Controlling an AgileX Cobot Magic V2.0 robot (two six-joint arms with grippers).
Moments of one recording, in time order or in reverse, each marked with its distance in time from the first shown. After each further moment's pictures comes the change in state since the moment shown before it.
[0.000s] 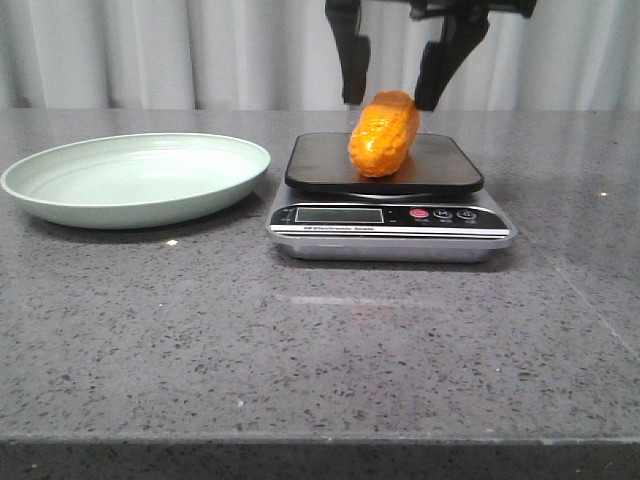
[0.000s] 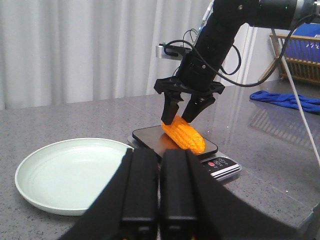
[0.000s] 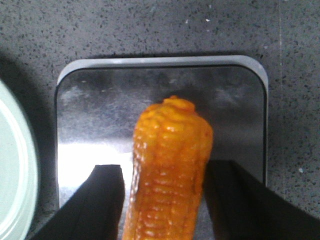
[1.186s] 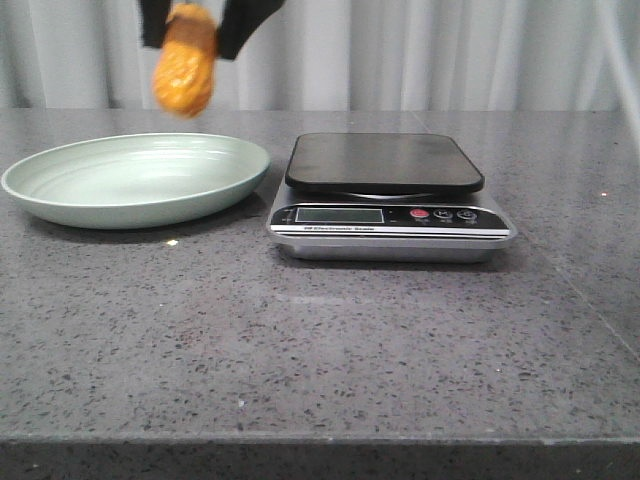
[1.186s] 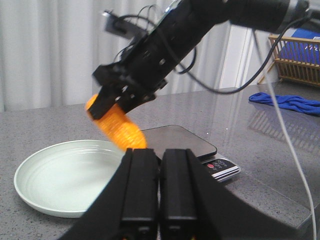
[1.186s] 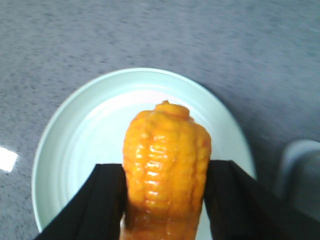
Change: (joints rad) left arm 0.000 0.000 0.000 -0.002 -0.007 0.000; right arm 0.225 0.162 -0.254 -0.013 -0.250 -0.139
